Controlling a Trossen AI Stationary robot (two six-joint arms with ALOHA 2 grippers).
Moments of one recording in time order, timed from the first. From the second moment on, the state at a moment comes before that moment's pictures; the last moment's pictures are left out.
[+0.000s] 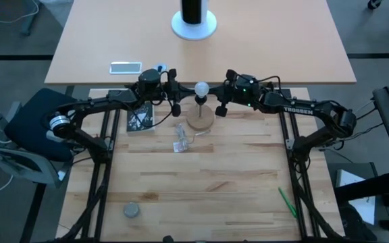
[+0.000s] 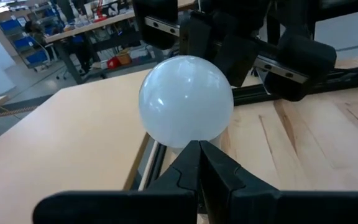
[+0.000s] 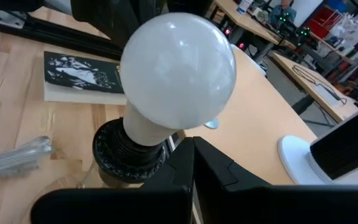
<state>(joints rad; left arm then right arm) 0.58 1.48 1.00 0.30 0.38 0.35 -0.45 1.41 1.01 0.14 0.02 -0.51</state>
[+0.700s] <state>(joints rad) 0.58 1.49 1.00 0.36 0.30 0.36 -0.45 1.41 1.01 0.14 -0.03 -0.47</state>
